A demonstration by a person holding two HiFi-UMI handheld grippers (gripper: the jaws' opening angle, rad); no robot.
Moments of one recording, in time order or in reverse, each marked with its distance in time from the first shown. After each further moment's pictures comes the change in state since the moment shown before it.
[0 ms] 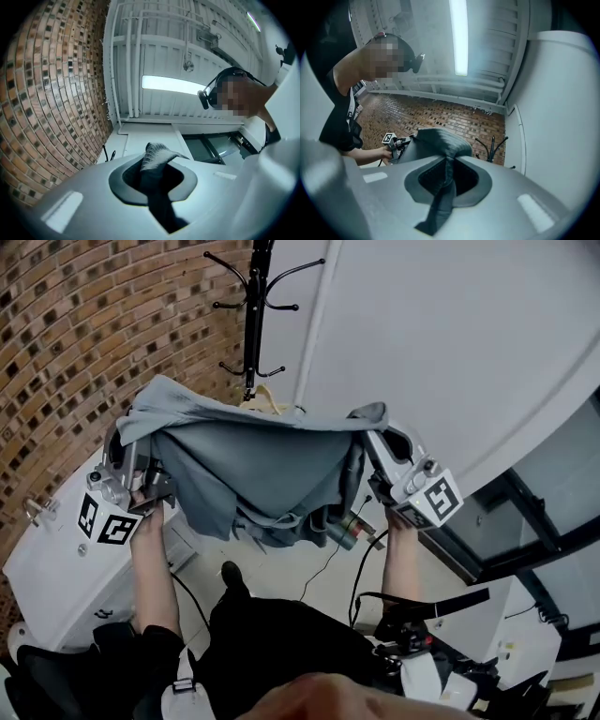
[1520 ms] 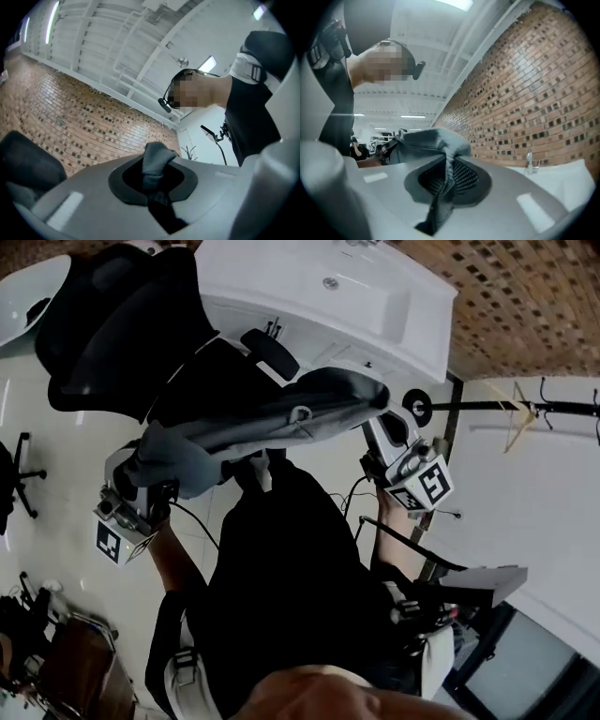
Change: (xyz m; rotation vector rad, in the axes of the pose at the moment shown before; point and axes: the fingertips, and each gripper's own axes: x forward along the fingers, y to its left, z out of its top) left arm -0.708 -0.306 0.408 0.570 0.230 0.859; right arm 0.129 0.778 0.007 0.620 0.110 0.954
